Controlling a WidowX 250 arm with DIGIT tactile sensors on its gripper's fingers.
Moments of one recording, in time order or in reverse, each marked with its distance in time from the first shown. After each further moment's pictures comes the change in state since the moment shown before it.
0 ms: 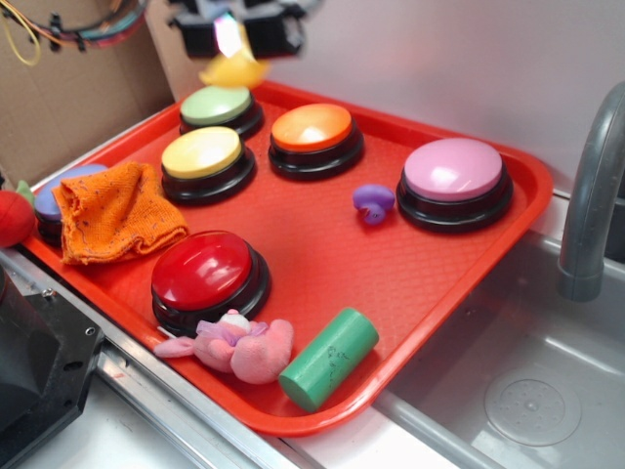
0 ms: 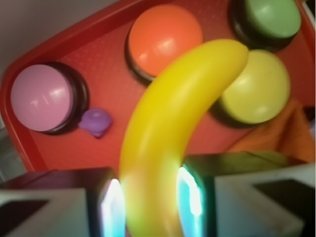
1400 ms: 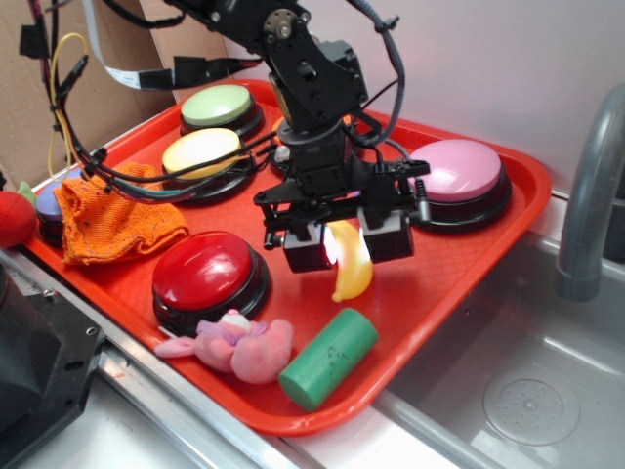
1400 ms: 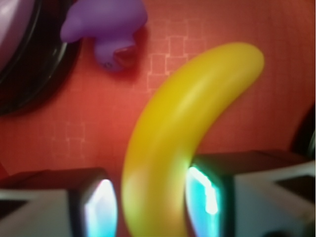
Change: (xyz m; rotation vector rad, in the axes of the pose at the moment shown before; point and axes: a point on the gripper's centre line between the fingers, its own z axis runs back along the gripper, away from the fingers) arm -0.055 -0.087 -0.145 -0.069 -0.103 0.314
